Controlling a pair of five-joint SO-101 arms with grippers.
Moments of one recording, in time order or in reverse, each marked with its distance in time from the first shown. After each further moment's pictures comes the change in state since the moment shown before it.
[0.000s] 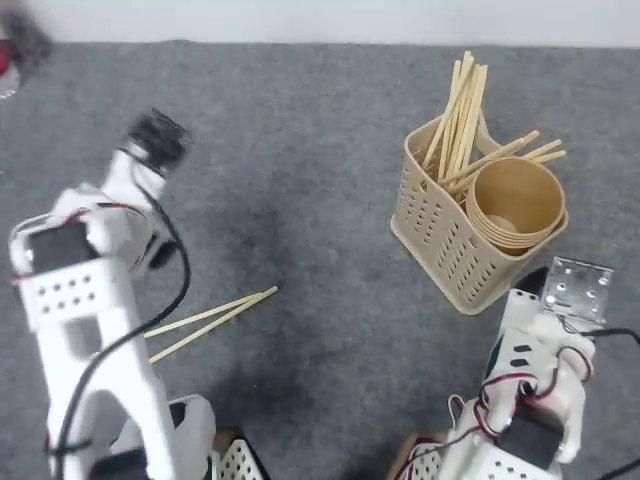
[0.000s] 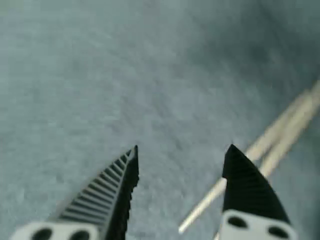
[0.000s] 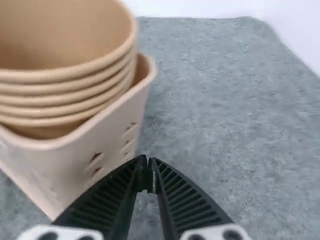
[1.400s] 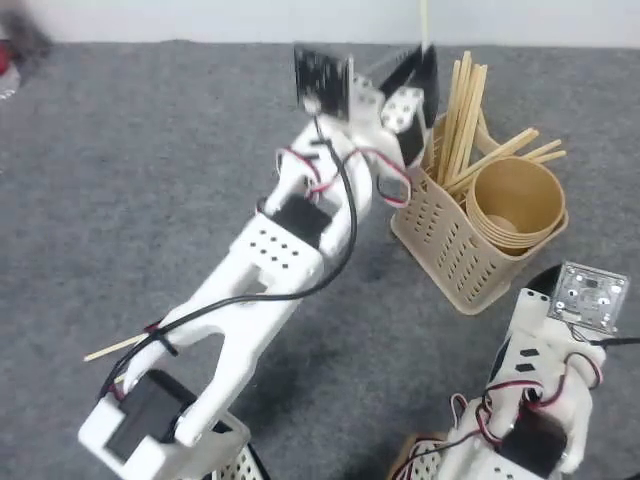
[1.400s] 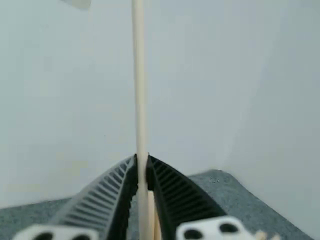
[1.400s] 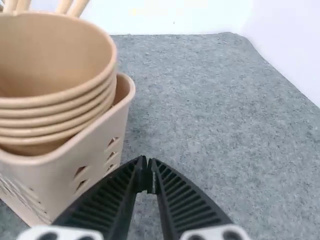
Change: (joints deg) left arm 52.3 22.6 -6.2 -81.6 67.3; right arm 3.4 0.4 -4.0 0.3 0.0
